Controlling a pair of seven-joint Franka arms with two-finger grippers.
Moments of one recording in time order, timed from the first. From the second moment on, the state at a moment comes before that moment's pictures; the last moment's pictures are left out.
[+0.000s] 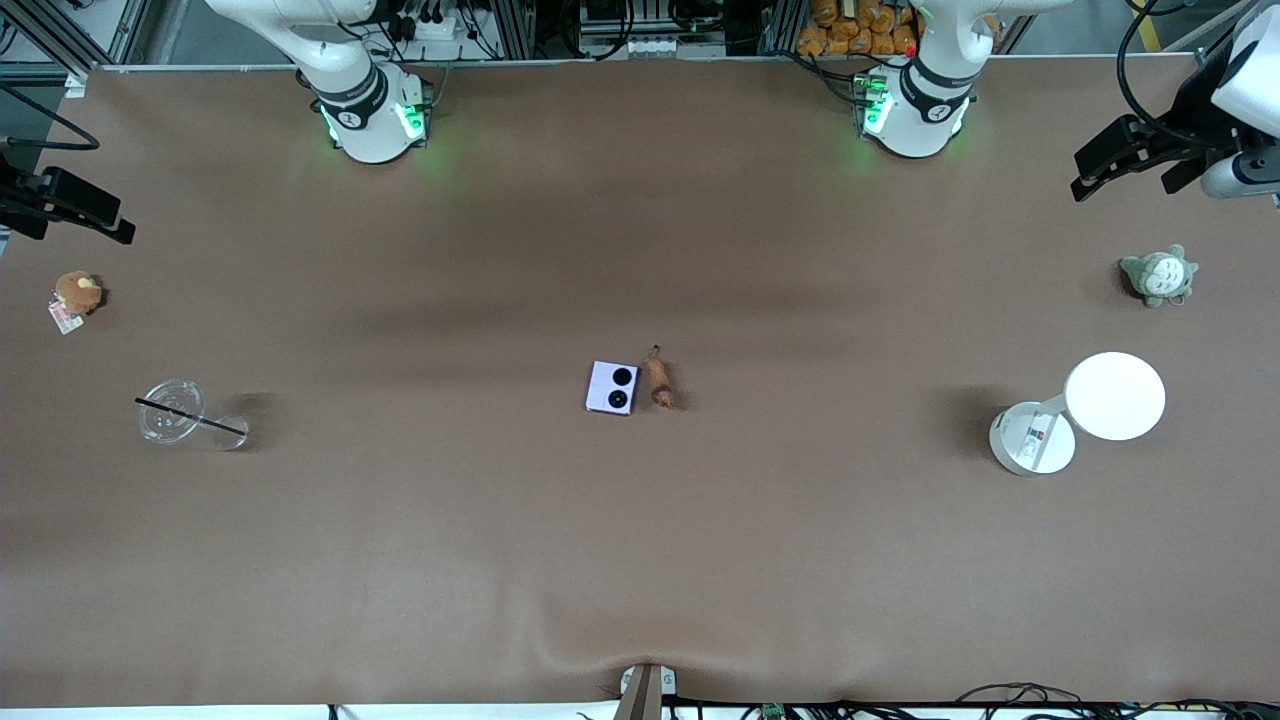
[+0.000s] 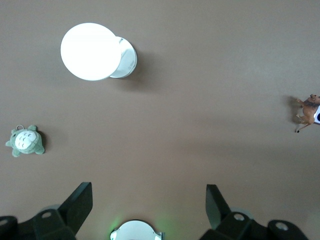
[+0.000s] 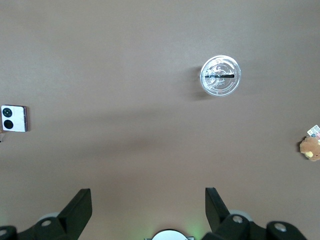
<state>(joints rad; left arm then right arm) -0.03 -0.18 -0.06 -1.68 -0.02 1.49 -0.19 -0.05 -0.01 -0.02 -1.49 0.04 1.40 0.02</state>
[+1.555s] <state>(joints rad) -0.03 -0.11 -0.06 -1.62 -0.02 1.48 -0.19 -0.05 -0.01 -0.02 -1.49 0.04 1.40 0.02</state>
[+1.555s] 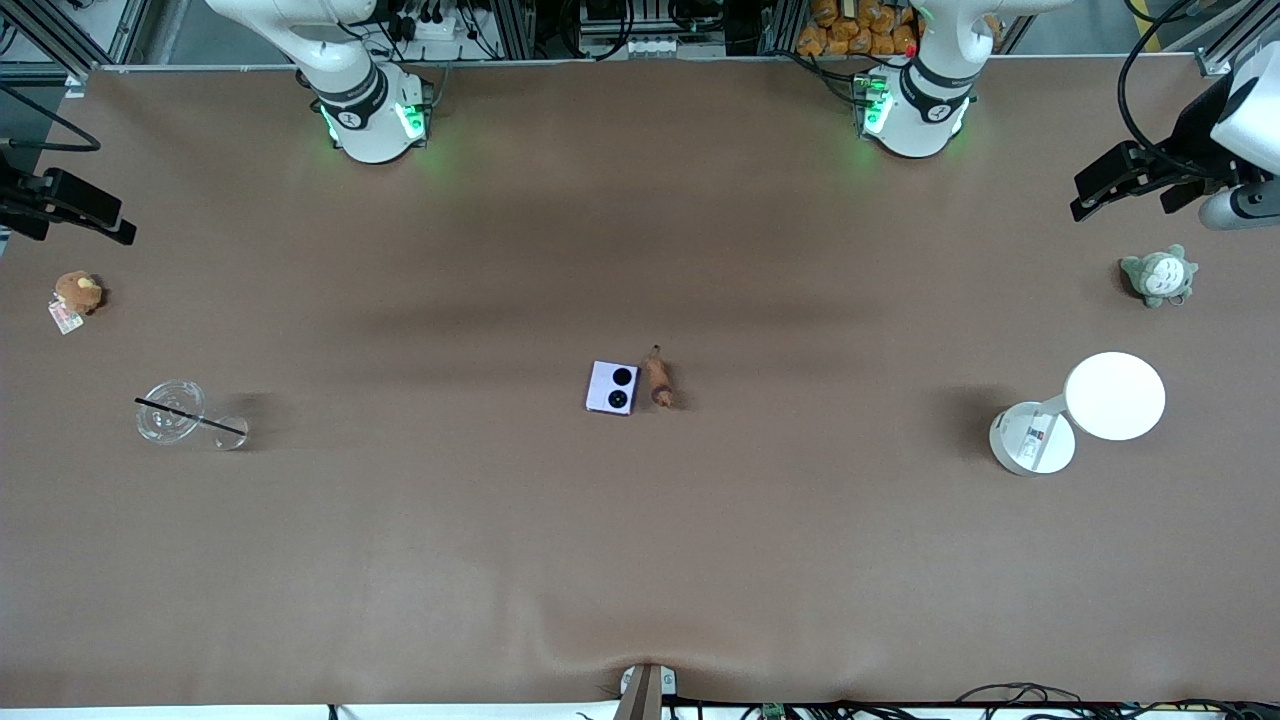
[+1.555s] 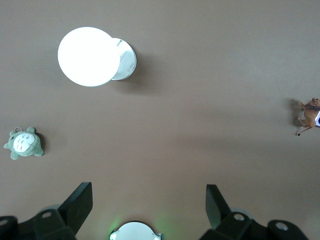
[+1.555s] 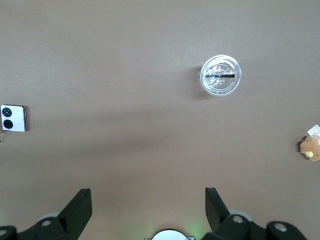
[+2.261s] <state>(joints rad) -0.04 -0.05 -0.13 -1.62 -0.02 1.48 -0.20 -0.05 -0.01 -0.02 -1.49 0.04 1.40 0.02</state>
